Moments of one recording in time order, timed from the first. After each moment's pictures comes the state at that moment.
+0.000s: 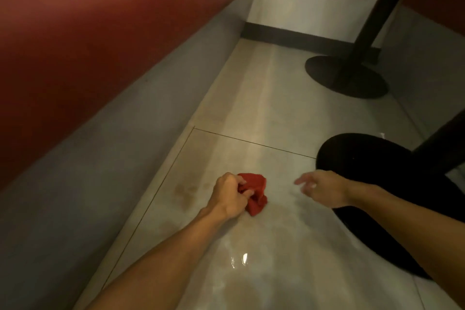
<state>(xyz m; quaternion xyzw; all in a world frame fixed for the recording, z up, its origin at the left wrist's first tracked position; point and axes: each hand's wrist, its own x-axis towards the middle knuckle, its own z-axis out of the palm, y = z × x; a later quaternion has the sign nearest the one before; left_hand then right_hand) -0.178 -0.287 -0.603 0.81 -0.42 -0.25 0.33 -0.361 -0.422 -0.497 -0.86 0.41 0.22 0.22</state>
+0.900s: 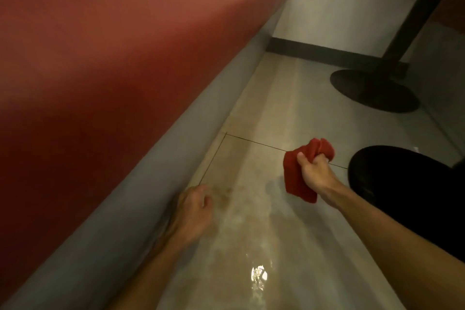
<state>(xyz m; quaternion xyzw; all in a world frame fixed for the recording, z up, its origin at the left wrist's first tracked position) -0.108 -0.148 -0.576 0.86 -0.33 -0.12 0.36 -0.267 -0.372 -0.518 -0.70 0.50 -0.19 0.46</state>
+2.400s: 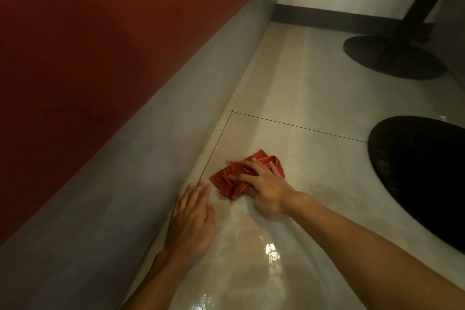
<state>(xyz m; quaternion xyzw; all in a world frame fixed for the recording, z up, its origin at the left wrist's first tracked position) -0.110 -0.110 -0.660 0.88 -0.42 -0.07 0.21 -0.218 -0.301 -0.622 -0.96 0.20 0.05 0.20</state>
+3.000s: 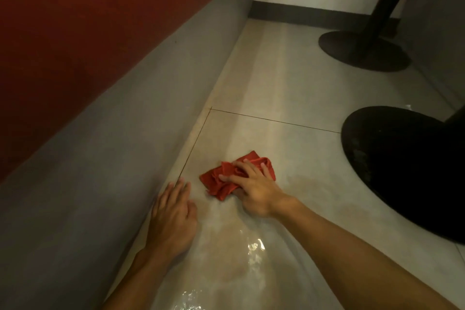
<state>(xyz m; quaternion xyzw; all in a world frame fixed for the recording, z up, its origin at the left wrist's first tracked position) -0.112 -0.117 -0.659 0.89 -0.42 -0.07 0.17 -0.244 -0.297 -0.622 -0.95 0.24 0.05 0.20</state>
